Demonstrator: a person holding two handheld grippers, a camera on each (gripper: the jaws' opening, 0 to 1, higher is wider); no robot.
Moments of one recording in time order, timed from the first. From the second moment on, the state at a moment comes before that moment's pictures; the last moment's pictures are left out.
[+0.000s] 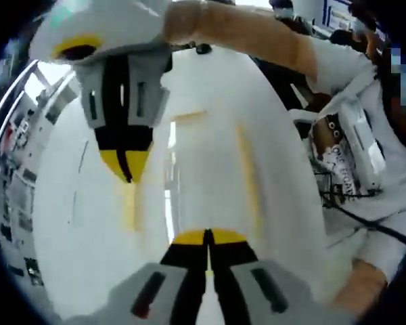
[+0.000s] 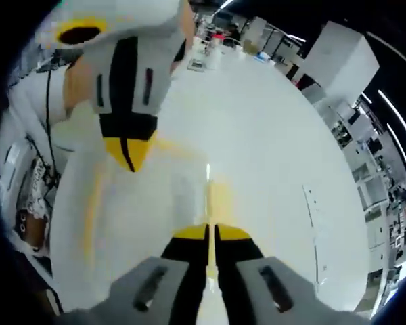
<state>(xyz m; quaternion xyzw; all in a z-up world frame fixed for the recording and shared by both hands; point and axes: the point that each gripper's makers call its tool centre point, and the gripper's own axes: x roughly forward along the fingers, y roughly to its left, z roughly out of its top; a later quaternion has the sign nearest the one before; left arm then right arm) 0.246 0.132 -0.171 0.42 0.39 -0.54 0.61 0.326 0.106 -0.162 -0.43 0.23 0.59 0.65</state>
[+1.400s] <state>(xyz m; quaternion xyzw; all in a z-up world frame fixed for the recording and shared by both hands) 0.249 0.125 -0.170 0.41 0.49 -0.50 0.59 0.357 0.118 -0.226 -0.40 0.40 0.67 0.49</state>
